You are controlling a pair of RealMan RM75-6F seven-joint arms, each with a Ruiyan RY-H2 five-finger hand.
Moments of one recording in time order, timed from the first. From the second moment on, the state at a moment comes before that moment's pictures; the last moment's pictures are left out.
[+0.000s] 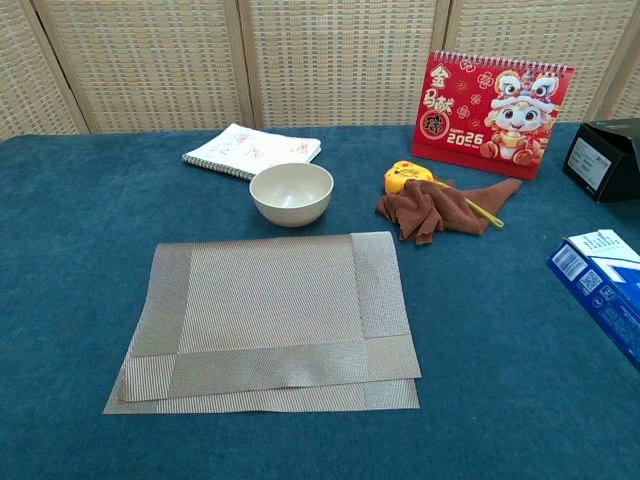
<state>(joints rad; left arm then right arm) -0.12 -1.29 0.00 -1.61 1.55 1.52 0.29 0.10 -1.12 0.01 -1.59 -1.55 1.40 0.12</state>
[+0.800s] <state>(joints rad) -0.15 -1.28 0.05 -1.64 1.63 1.43 0.23 0.10 -1.12 0.01 -1.59 -1.53 1.40 0.13</state>
